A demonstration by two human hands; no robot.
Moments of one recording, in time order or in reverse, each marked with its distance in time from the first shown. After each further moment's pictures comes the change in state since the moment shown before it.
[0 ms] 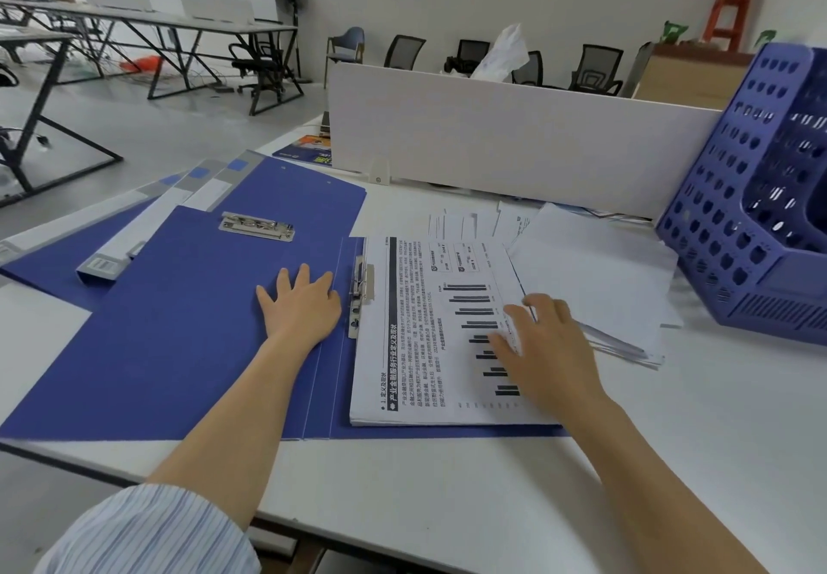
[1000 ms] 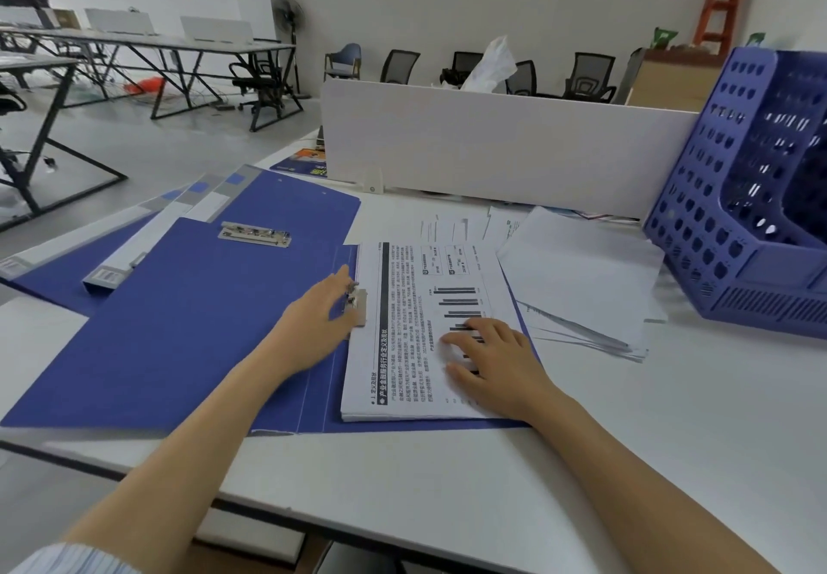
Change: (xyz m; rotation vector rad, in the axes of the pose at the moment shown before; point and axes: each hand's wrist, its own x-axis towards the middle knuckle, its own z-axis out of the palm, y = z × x) left_hand -0.057 0.012 -0.033 -0.496 -0.107 0.274; right_hand -0.001 -0.001 0.031 0.186 -0.301 -0.193
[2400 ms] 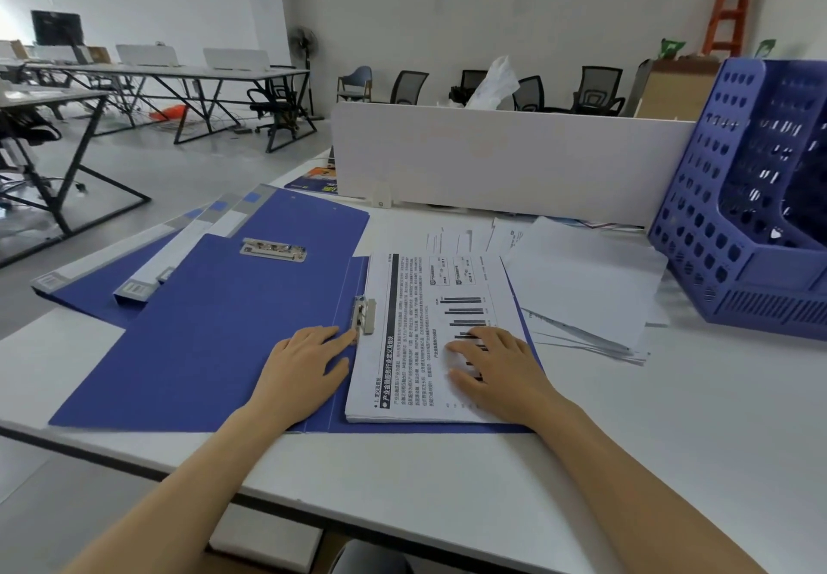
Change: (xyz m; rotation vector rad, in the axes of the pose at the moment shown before) left_hand -0.027 -0.033 0.017 0.548 0.050 0.063; right_hand -0.008 -0.007 -0.008 0.018 -0.026 0.027
